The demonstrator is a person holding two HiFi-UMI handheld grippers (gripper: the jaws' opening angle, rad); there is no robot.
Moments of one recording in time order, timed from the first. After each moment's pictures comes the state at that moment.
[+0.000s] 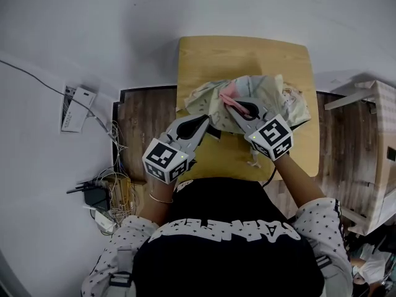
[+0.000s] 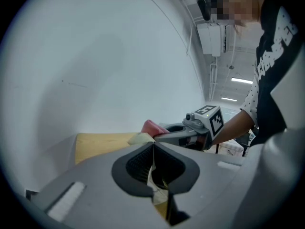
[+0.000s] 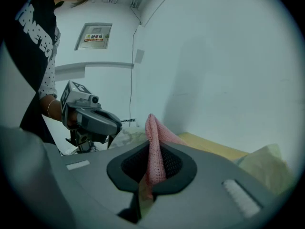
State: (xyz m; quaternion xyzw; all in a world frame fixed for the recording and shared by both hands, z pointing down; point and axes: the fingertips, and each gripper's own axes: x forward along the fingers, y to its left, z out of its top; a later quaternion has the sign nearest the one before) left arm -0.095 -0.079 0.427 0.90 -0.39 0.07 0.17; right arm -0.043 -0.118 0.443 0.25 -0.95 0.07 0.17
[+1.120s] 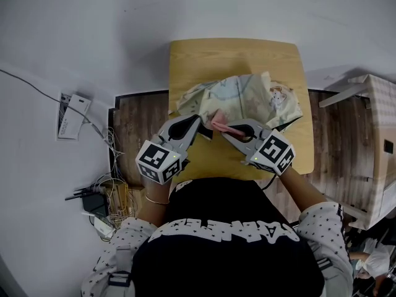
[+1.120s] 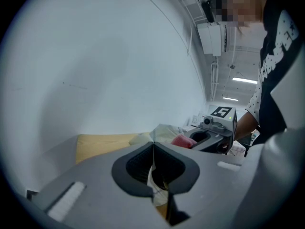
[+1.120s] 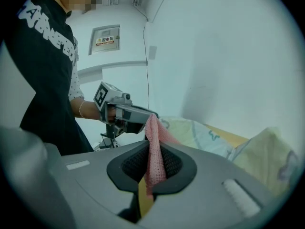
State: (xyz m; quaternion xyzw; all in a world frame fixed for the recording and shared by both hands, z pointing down) left arm -0.095 -0.082 0.424 0.90 -0.40 0.07 0.16; right arm -0.035 -0.043 0.440 0.15 -0.97 0.10 0.19
